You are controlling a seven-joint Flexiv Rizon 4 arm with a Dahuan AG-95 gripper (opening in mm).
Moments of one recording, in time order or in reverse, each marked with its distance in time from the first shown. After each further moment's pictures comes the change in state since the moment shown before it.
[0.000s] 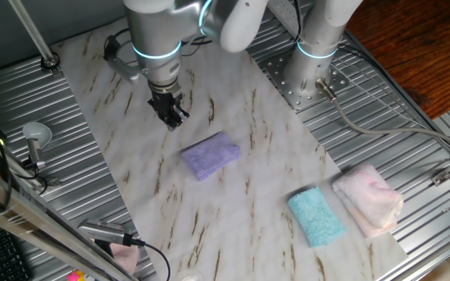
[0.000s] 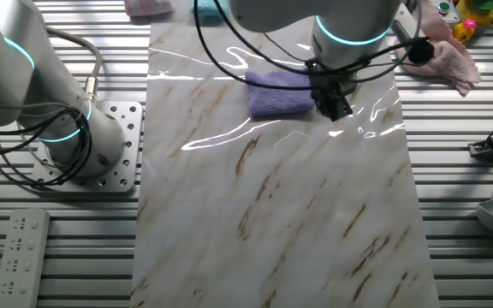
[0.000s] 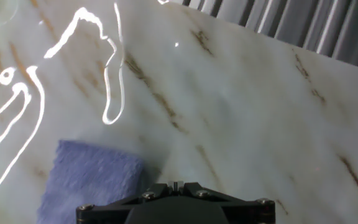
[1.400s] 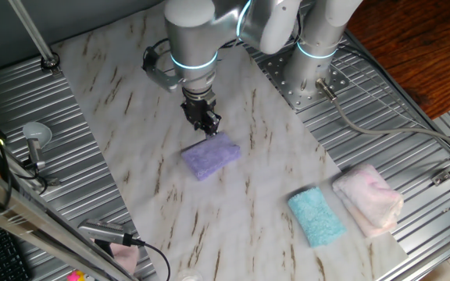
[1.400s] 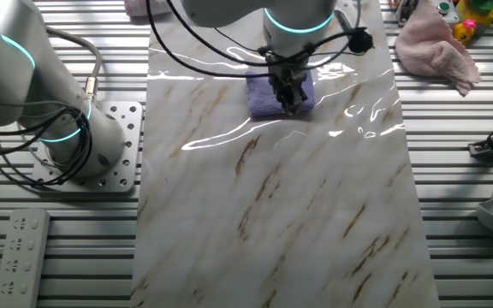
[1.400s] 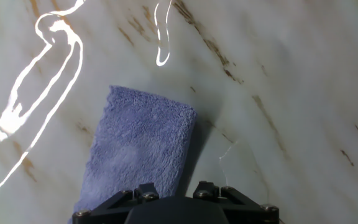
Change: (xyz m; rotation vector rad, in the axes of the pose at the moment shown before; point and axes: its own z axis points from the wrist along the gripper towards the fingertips) arm 0.053 0.063 0.028 -0.021 0.040 0.061
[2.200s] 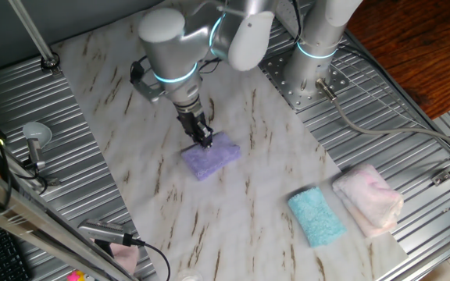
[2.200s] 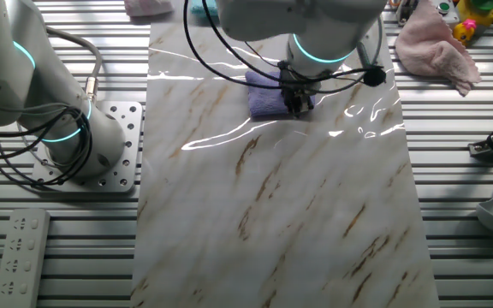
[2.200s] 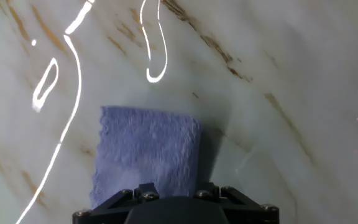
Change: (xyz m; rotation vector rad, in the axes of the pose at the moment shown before) arm -0.021 0.008 0.041 -0.115 0.025 0.095
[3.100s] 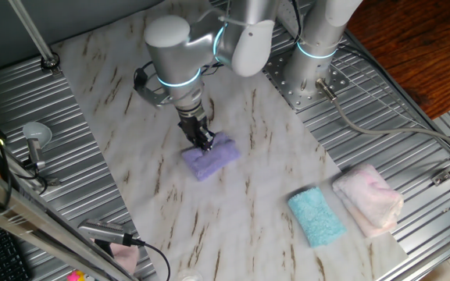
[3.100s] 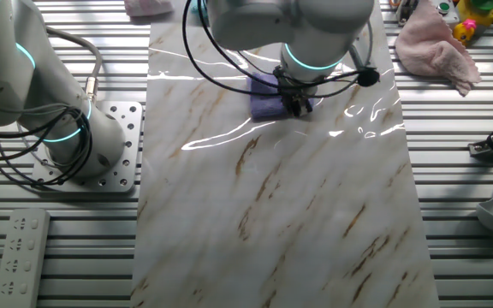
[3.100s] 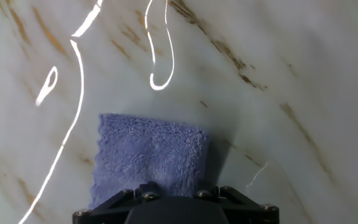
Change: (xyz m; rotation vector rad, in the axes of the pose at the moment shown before) arm 0.000 -0.001 0.012 0.011 -0.036 -0.129
